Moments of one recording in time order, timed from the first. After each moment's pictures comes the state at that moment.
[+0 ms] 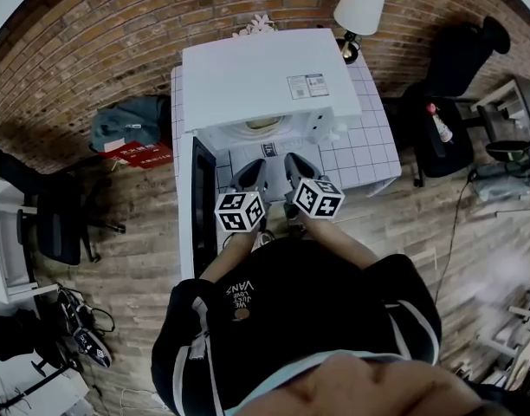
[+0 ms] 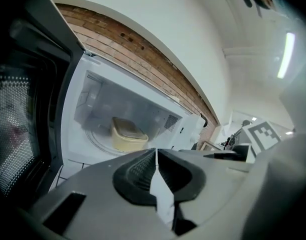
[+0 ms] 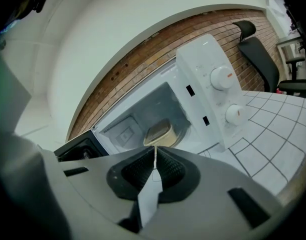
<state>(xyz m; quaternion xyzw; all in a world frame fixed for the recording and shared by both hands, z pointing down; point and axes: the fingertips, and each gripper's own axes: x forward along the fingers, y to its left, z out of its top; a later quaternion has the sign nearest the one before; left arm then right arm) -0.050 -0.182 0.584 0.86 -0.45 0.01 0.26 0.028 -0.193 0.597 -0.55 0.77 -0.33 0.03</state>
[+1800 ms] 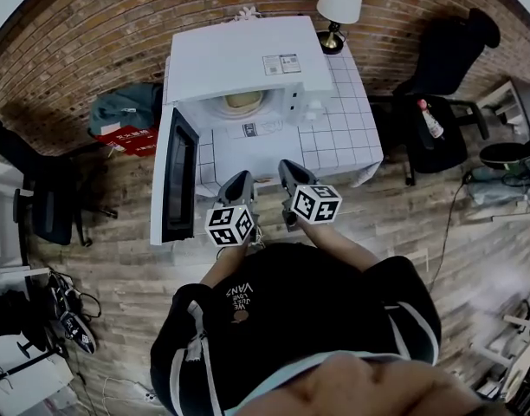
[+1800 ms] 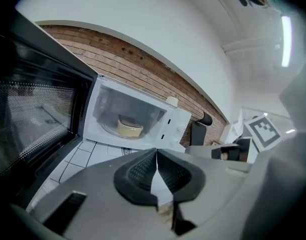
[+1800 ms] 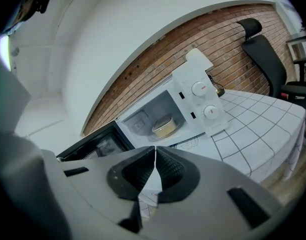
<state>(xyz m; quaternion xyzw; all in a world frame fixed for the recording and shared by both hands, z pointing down) -0.031 -0.070 0.586 0.83 -0.51 0.02 0.24 0.069 -0.094 0.594 -0.49 0.81 -0.32 0.01</state>
